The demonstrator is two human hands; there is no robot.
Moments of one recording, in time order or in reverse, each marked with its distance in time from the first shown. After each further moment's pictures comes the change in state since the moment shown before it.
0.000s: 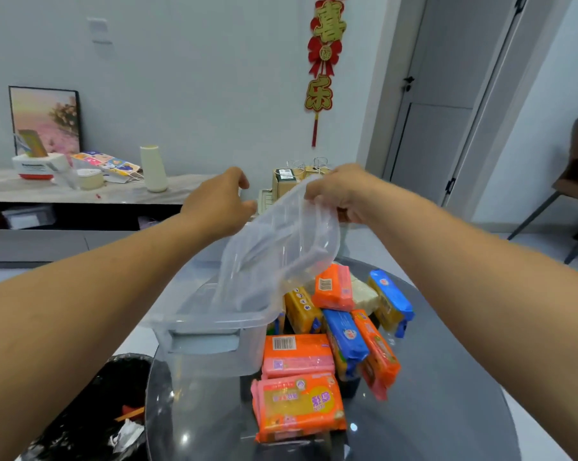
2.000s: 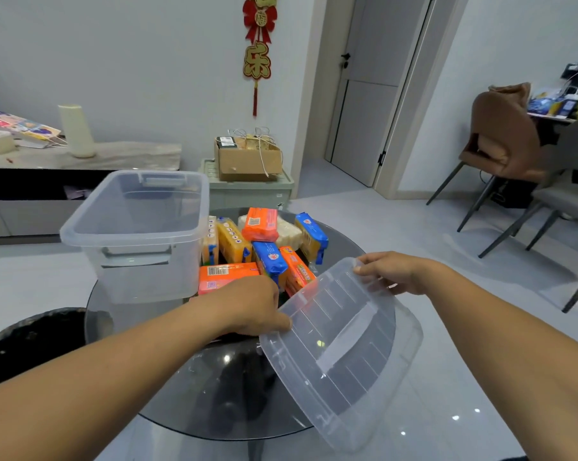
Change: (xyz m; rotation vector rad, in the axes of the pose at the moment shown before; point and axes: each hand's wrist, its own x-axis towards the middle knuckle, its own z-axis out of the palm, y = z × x) left_hand -0.219 0.093 0.101 0.077 -0.781 0.209; right_hand -0.092 0.273 -0.160 -0.268 -0.211 0.385
